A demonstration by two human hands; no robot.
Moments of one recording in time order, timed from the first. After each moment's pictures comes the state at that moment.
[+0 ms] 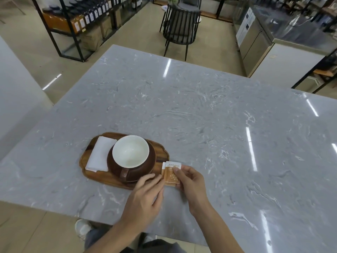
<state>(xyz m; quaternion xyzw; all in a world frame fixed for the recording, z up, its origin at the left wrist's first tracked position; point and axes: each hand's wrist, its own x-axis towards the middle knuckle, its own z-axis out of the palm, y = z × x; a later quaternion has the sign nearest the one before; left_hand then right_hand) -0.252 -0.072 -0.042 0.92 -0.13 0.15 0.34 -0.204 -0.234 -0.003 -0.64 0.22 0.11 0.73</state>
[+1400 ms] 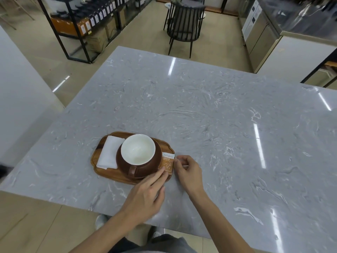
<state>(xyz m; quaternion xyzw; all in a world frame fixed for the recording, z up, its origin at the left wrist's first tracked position) -0.255 -0.050 -0.019 0.94 -0.17 0.03 0.30 -0.180 -0.220 -0.031 -0.83 0.12 0.04 0.54</state>
